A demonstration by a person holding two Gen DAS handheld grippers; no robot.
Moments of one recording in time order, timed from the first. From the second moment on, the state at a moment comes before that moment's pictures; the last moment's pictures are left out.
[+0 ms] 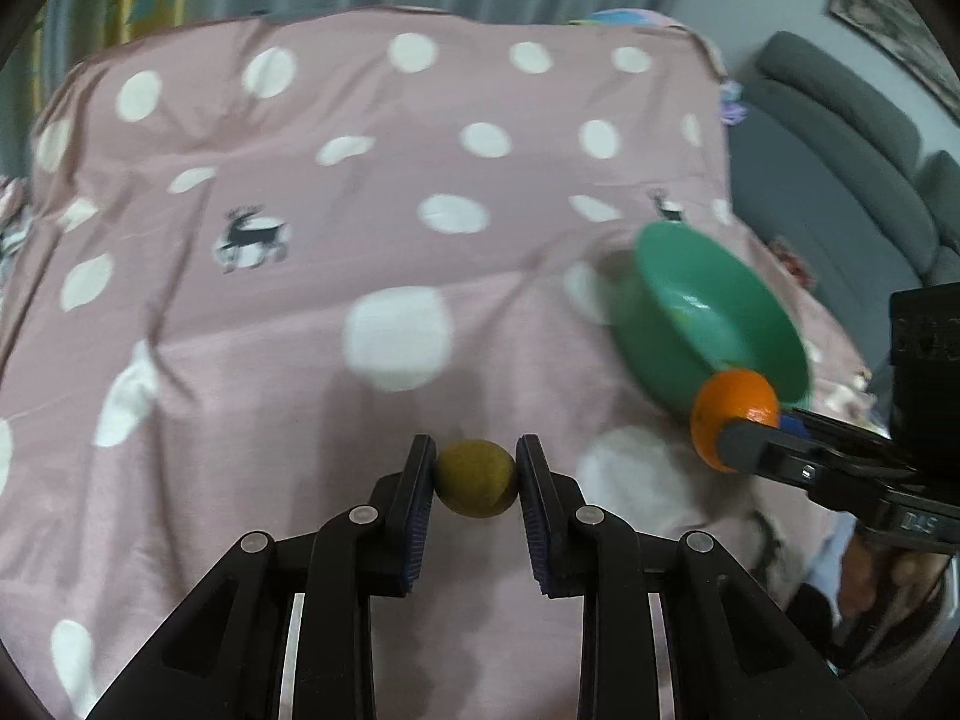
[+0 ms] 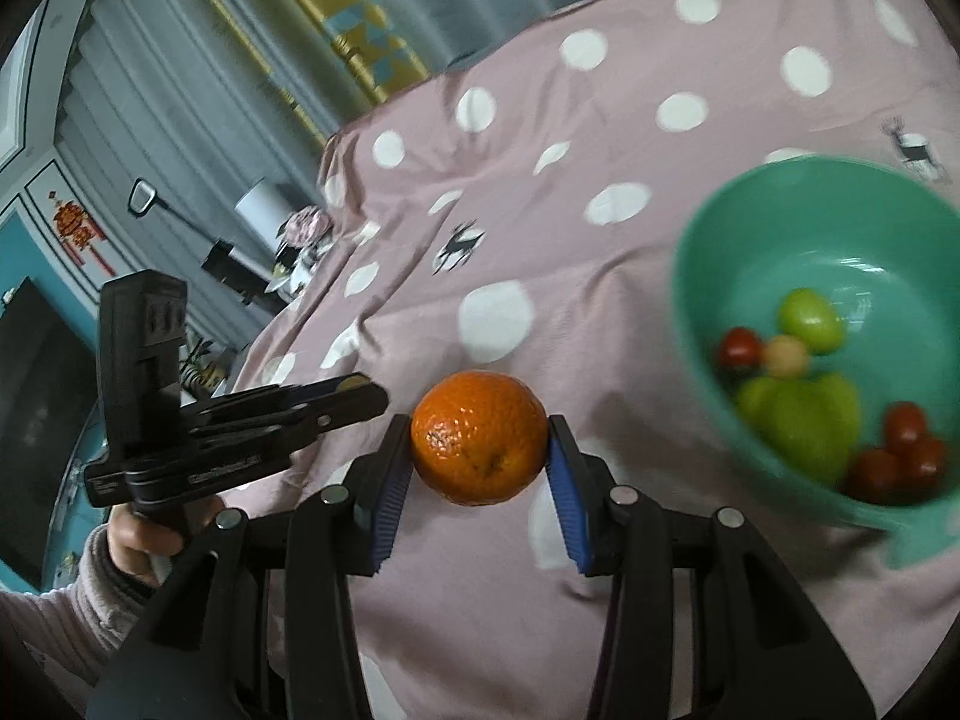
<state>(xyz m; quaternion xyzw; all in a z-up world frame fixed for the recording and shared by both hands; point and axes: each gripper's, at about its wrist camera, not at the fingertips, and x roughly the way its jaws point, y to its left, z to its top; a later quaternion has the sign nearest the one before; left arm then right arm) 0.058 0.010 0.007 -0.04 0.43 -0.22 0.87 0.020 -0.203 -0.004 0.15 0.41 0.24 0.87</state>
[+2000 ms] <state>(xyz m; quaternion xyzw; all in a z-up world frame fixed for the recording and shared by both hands) 0.131 -0.218 -0.007 0.13 0.48 -0.29 0.82 0.059 -0.311 -0.006 -0.02 0.43 0.01 0.90</state>
